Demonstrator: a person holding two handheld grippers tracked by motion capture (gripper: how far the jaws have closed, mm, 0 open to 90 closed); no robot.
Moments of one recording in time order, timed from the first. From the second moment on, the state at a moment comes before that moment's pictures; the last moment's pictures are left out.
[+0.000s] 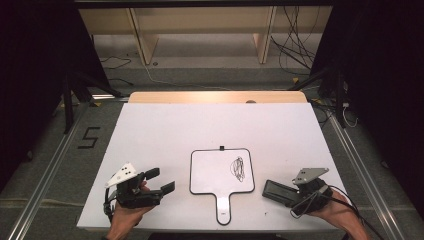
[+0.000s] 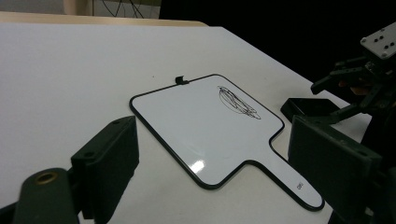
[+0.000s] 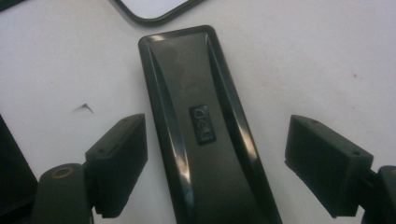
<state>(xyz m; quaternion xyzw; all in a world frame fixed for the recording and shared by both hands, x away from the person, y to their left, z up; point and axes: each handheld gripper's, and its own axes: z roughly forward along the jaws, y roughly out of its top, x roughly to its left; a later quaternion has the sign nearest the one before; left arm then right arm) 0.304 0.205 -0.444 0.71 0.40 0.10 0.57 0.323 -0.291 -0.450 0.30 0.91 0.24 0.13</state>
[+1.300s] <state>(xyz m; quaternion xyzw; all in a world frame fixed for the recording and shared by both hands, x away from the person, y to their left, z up) 0.305 0.205 -0.444 0.71 0.40 0.10 0.57 0.331 -0.274 -0.456 0.24 0.95 0.17 0.12</state>
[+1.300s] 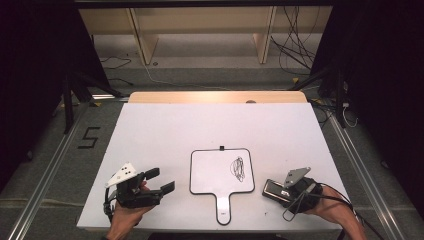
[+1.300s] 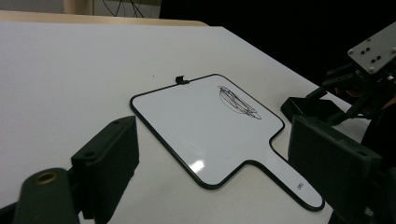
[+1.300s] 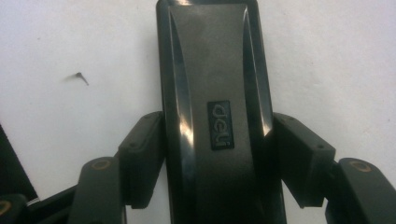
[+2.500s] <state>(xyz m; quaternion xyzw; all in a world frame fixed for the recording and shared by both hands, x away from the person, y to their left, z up) 0.306 0.206 -0.445 0.70 0.41 0.10 0.57 0.337 -0.279 -0.448 0.29 0.93 0.22 0.10</state>
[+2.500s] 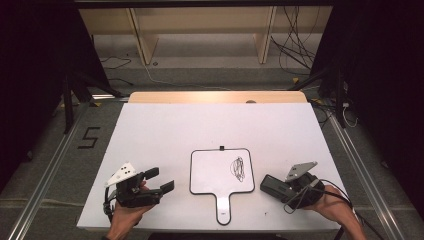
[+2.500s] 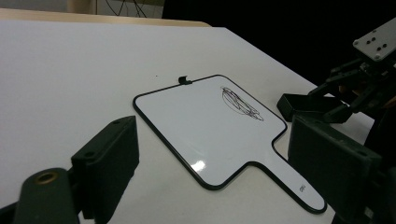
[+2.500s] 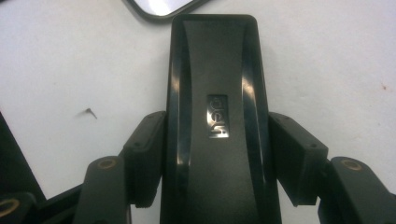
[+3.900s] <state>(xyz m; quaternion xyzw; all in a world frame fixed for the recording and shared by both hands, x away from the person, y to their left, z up) 0.307 0.206 -0.444 0.70 0.41 0.10 0.57 0.342 -0.274 -0.454 0.32 0.92 0.19 0.09</state>
